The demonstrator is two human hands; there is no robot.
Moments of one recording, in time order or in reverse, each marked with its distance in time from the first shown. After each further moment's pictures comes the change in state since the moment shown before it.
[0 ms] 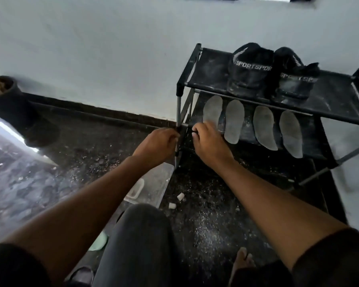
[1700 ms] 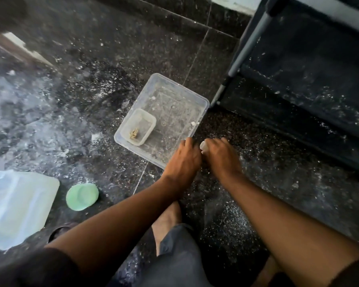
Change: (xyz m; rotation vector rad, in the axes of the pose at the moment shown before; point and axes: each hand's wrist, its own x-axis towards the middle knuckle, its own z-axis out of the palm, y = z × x) left_hand -0.071 -0.205 0.333 0.213 -0.170 -0.053; right_hand -0.151 0.105 0.331 -0.211 -0.548 0.162
